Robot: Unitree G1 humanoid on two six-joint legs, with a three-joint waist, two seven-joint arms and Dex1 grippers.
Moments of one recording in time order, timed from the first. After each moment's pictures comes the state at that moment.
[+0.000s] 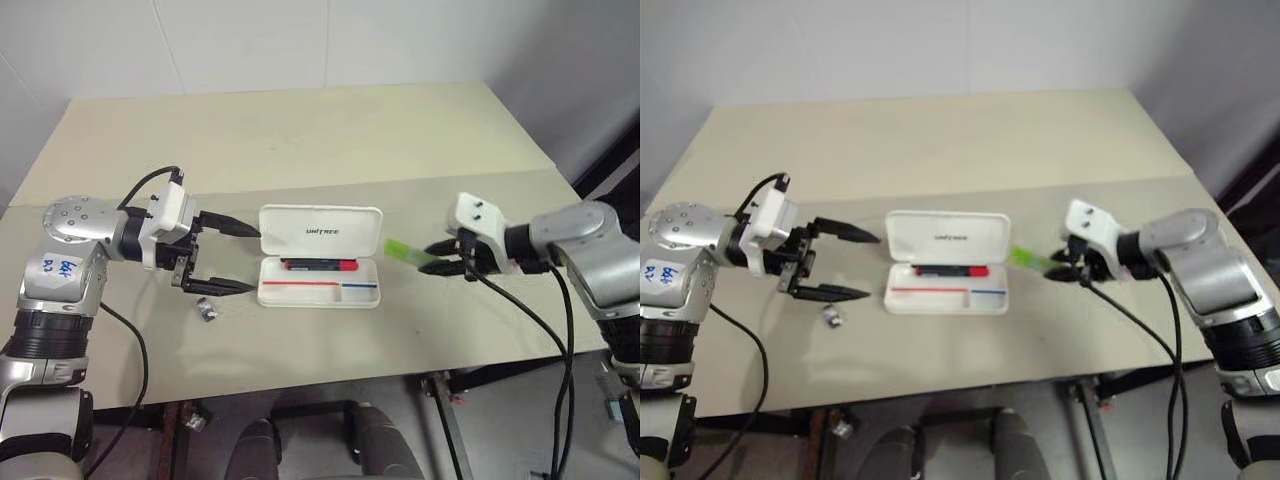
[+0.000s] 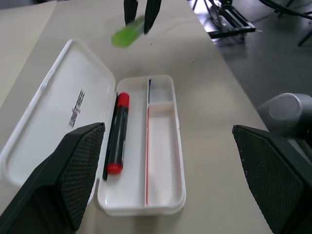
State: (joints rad) left arm -0.61 0.83 0.03 0.14 -0.42 0.20 -1.46; right arm -0.71 -0.93 0.21 -0.13 0.22 0.71 1.21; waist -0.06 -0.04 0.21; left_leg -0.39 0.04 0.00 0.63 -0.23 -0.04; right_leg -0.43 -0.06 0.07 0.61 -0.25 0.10
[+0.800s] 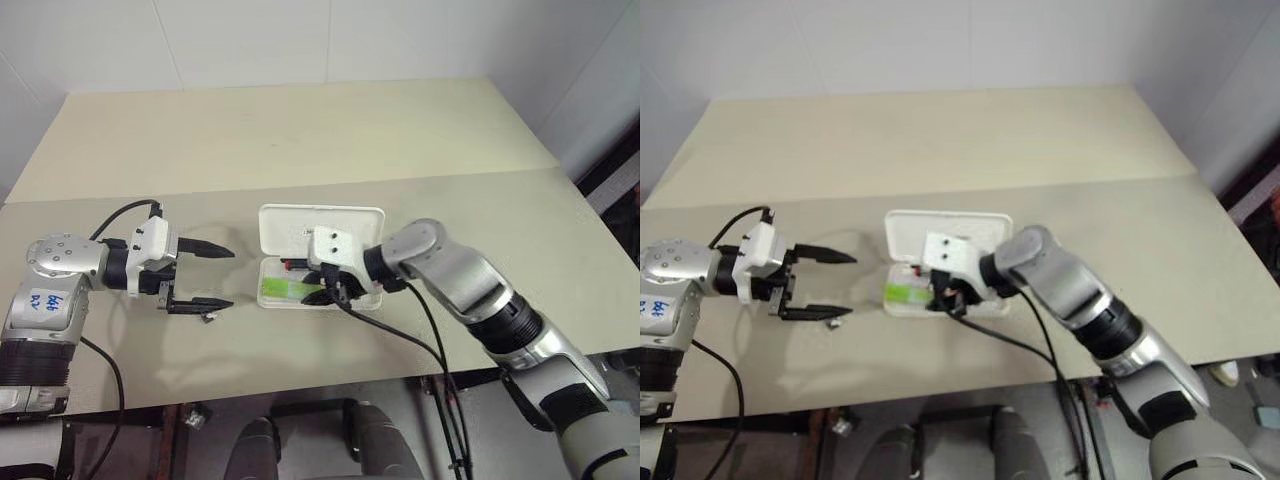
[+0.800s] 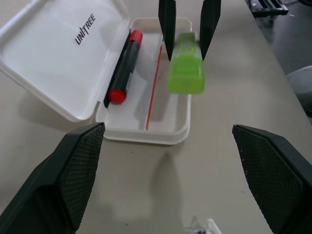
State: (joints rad) left arm -0.45 0.88 0.07 0.16 -0.38 0.10 -1.40; right arm -0.89 -0.46 0.56 -0.10 0.16 0.78 1.08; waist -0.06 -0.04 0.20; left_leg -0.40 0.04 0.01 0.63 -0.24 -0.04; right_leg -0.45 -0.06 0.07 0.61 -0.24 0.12
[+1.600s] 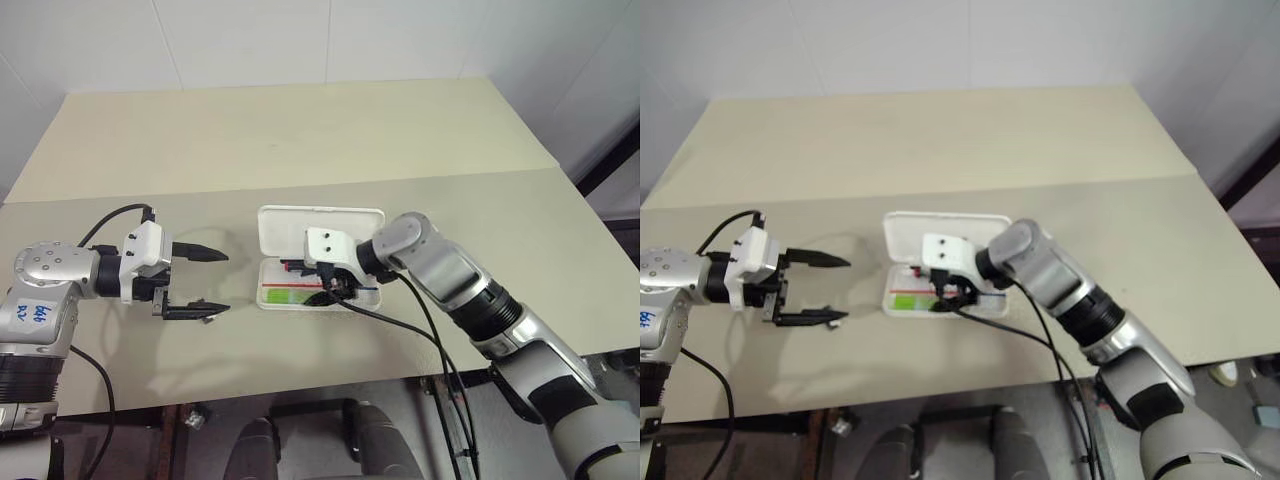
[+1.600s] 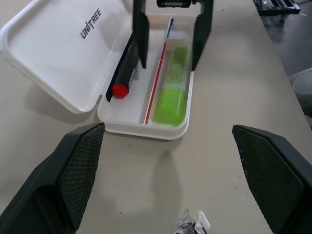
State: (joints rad) left arm -0.38 0.90 0.12 0.09 -0.39 0.15 -1.36; right arm -0.93 -0.40 0.57 0.09 0.06 0.61 1.15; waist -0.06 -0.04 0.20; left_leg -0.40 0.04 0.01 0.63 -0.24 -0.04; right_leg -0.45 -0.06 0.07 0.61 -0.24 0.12
